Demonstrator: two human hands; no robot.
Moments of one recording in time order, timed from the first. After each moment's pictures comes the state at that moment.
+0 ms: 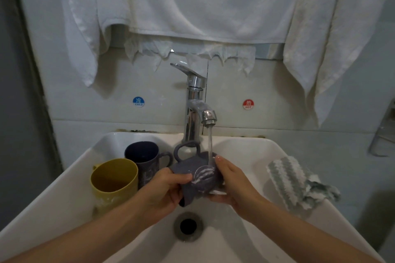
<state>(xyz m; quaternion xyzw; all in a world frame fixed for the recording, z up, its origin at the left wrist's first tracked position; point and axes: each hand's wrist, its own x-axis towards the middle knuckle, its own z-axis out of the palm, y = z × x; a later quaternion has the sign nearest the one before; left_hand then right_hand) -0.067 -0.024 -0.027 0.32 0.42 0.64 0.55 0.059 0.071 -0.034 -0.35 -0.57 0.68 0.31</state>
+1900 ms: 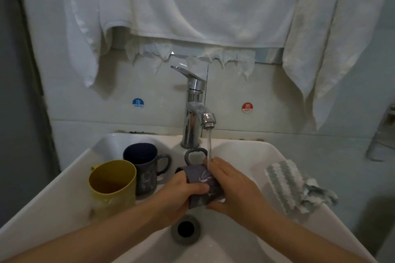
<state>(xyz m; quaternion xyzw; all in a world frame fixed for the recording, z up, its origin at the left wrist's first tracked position) -0.054 -0.005 -0.040 0.39 0.48 0.59 0.52 0.083 0.086 -0.052 -0.16 -0.93 -0.02 0.32</state>
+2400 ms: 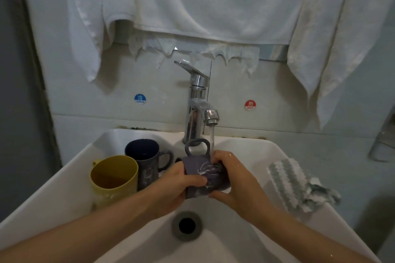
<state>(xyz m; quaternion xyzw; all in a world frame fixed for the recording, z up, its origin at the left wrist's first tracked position) -0.070 -0.004 -0.034 0.44 0.47 0.57 0.51 0.083 0.089 -0.048 -0.16 -0.91 0.14 0.36</state>
